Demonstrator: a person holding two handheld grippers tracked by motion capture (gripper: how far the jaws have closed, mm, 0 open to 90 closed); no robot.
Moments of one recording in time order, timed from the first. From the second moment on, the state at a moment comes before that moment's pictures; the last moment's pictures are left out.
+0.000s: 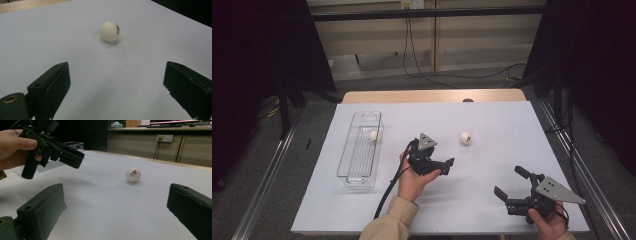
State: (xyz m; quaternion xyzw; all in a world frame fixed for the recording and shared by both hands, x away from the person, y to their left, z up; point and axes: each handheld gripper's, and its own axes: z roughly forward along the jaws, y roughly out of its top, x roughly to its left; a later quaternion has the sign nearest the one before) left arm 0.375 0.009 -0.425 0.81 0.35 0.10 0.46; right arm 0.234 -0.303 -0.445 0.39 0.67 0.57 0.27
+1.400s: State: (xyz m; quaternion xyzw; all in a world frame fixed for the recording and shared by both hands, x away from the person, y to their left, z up) left arm 0.391 -0.010 -0.431 0.80 0.36 0.10 0.47; right arm 0.232 -0.306 -0.446 0.39 0.67 0.57 0.27
